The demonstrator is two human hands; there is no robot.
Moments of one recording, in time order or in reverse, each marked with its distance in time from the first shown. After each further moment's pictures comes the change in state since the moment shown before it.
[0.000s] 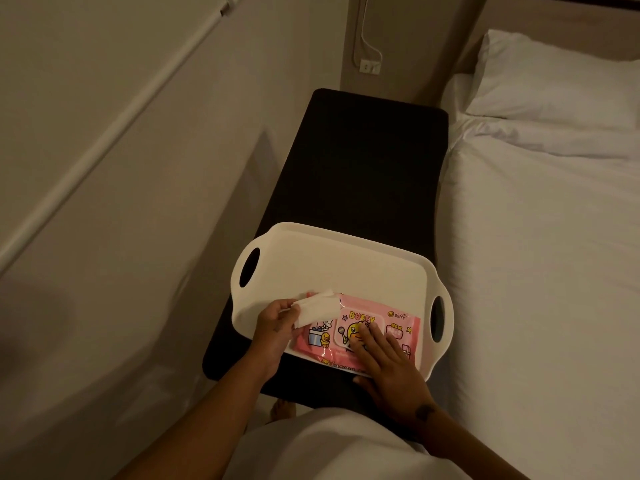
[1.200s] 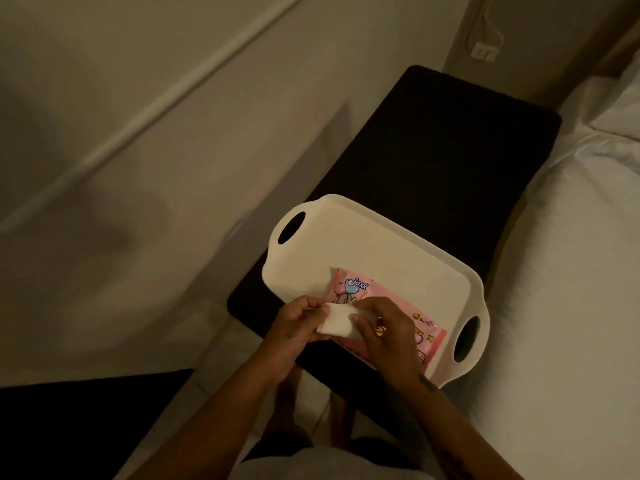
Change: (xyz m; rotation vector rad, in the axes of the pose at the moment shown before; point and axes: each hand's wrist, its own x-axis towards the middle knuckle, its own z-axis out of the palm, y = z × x) left_hand -0.071 -0.013 0.017 -0.191 0.027 0.081; right_hand 0.046 -0.021 -0.044 0.821 0.288 -0.020
